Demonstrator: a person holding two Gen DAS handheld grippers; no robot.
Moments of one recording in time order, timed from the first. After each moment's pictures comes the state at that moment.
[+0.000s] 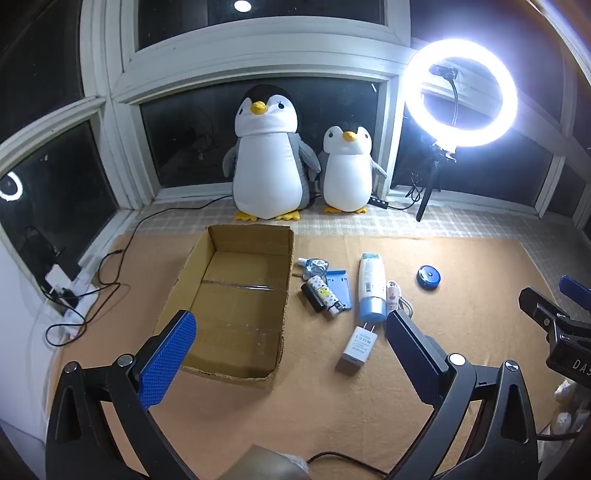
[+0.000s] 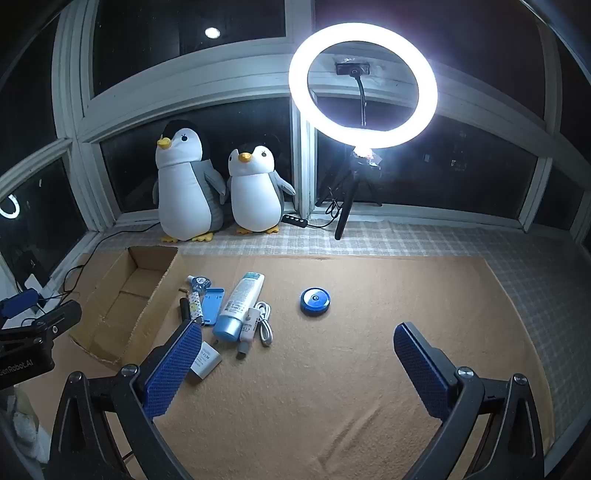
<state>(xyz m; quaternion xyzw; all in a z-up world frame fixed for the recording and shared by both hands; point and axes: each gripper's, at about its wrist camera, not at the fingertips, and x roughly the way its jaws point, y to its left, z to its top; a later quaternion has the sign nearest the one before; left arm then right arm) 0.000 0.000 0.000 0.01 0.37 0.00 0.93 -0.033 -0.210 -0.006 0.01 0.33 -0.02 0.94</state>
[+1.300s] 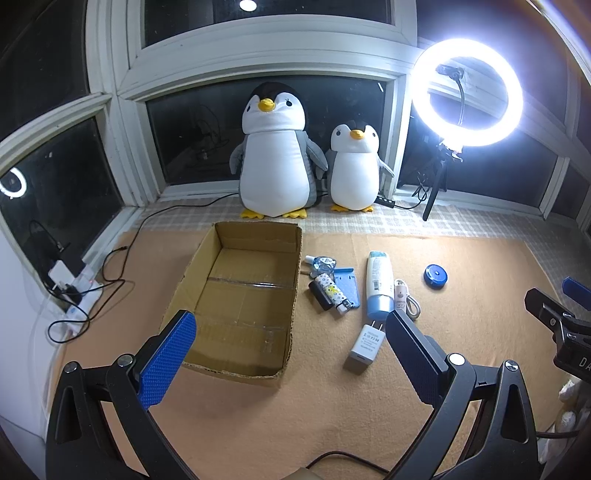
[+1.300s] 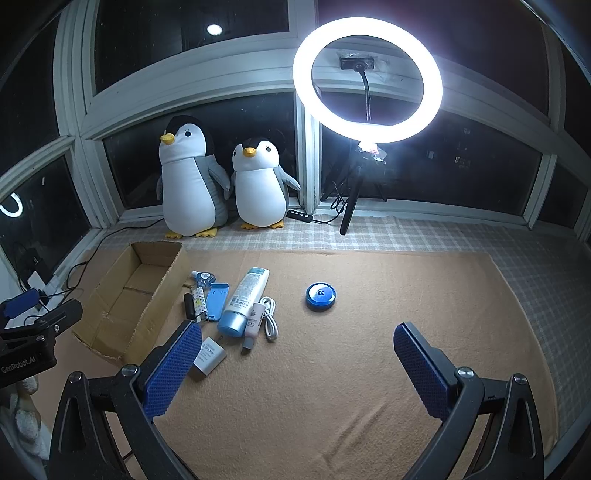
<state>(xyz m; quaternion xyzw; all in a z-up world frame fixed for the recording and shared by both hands) -0.002 0.006 -0.005 0.01 0.37 0.00 0.93 -0.032 -0.208 -0.012 0.01 0.33 -0.02 0.94</state>
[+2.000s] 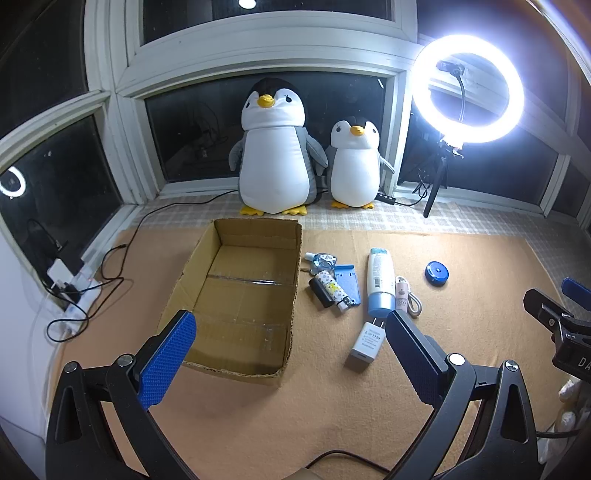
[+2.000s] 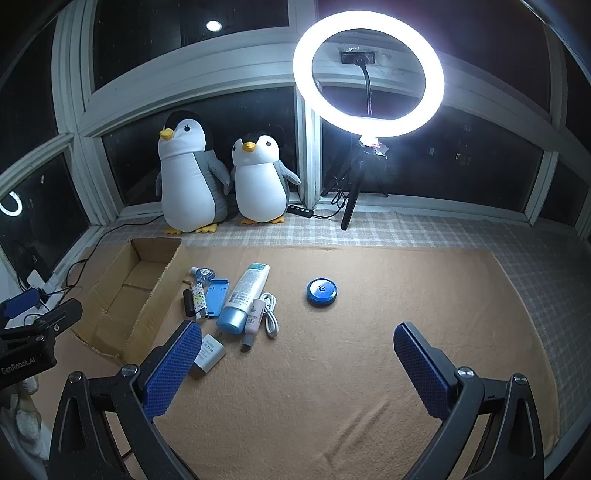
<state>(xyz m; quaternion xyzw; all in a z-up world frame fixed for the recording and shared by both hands) 0.000 0.008 -0.009 0.01 0.37 0.00 0.93 -0.030 -0.208 -0.019 0.01 0.34 -0.02 0.94</state>
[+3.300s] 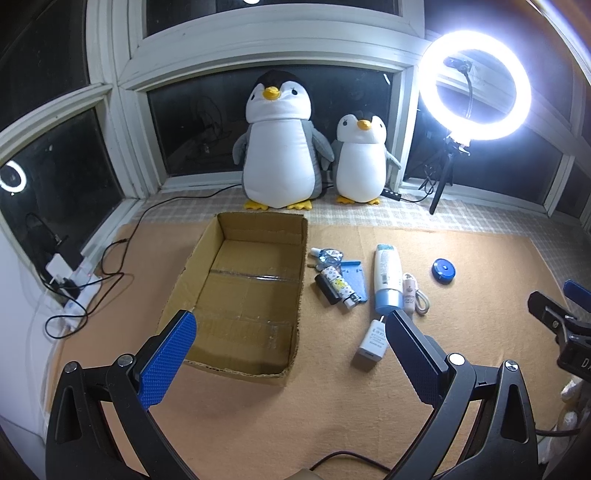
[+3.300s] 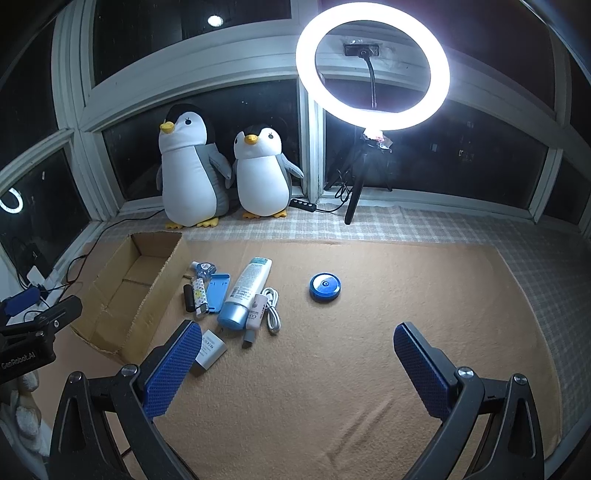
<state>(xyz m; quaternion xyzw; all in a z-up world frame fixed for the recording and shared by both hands) 0.004 0.014 -0.019 0.01 0.38 0.01 0.93 -0.024 -0.205 -0.026 0.01 0.35 -0.02 0.94</state>
